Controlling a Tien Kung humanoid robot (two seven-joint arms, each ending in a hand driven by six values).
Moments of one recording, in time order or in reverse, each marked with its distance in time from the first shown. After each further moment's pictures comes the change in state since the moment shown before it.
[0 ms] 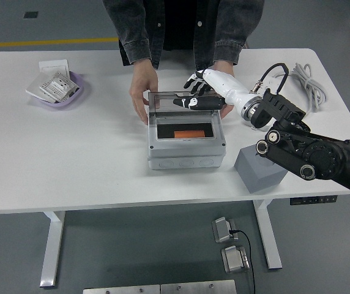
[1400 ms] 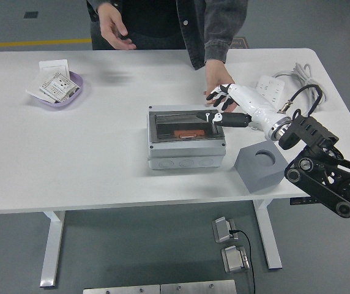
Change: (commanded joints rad) left arm 0.014 -0.001 0.012 0.009 -0.020 -0.003 0.002; right arm -0.328 -0.141 0.337 0.311 -0.260 0.049 -0.076
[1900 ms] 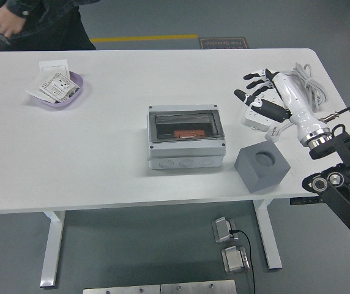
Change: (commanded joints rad) left arm 0.012 0.000 -0.029 0.001 0.014 -0.001 0.001; right arm -0.319 0.080 0.432 0.048 0.079 -0.094 0.192
